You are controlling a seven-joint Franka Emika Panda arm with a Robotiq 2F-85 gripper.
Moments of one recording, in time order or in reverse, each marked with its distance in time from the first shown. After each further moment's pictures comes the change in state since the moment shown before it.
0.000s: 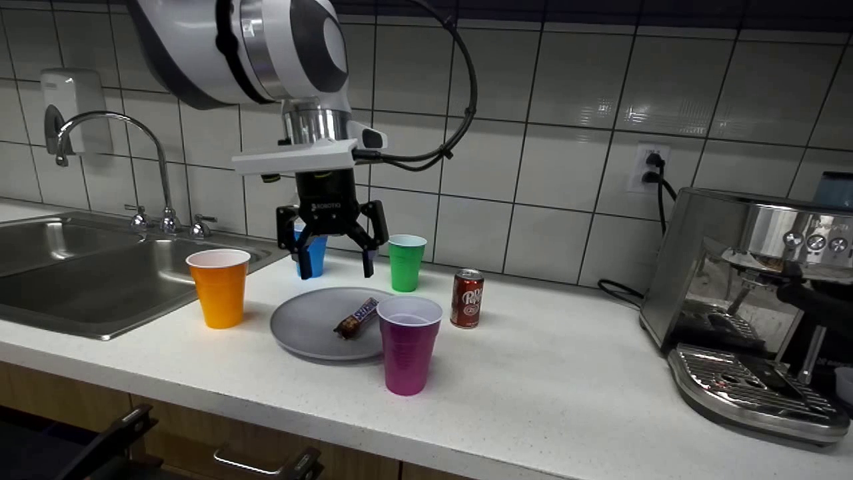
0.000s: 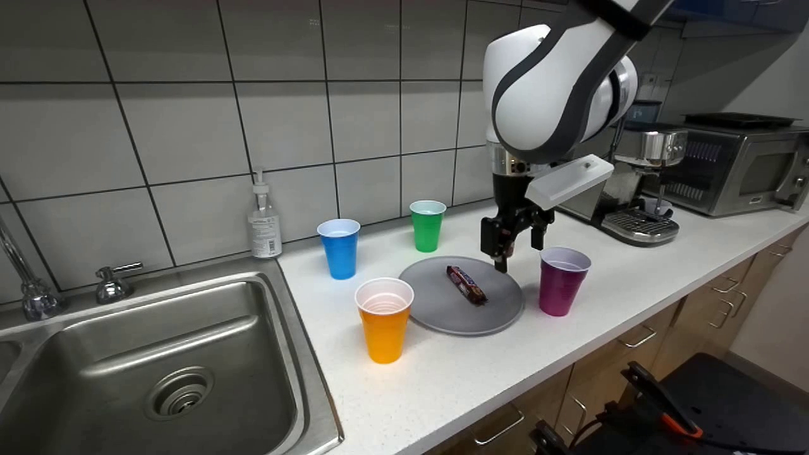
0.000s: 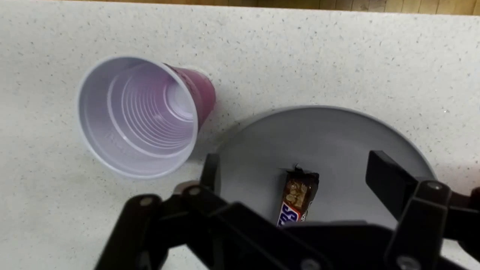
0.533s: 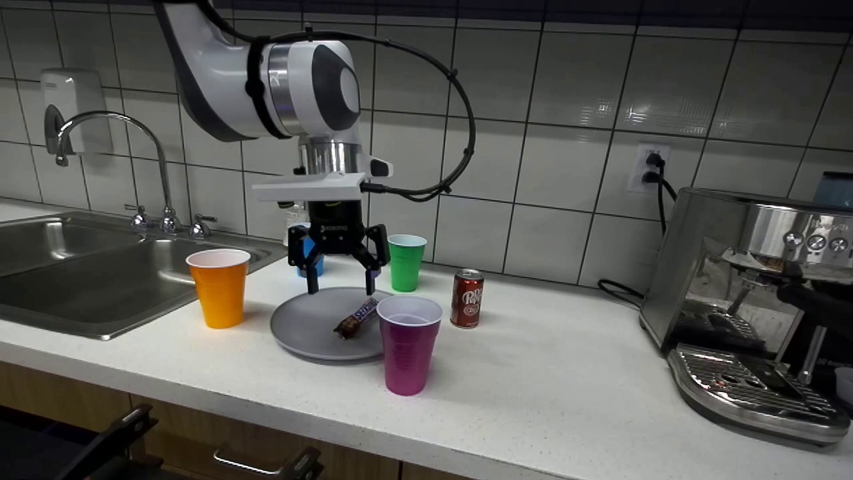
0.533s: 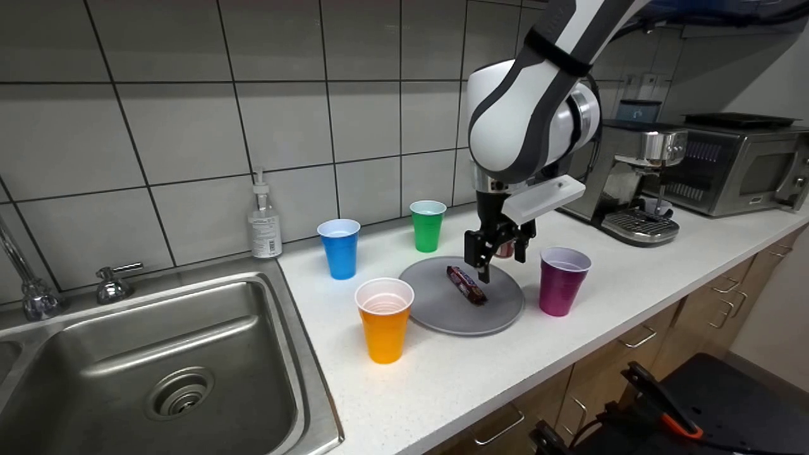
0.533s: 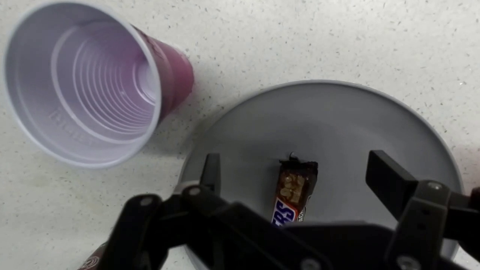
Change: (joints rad) arm 0.006 0.176 -0.002 0.103 0.038 0.047 0.004
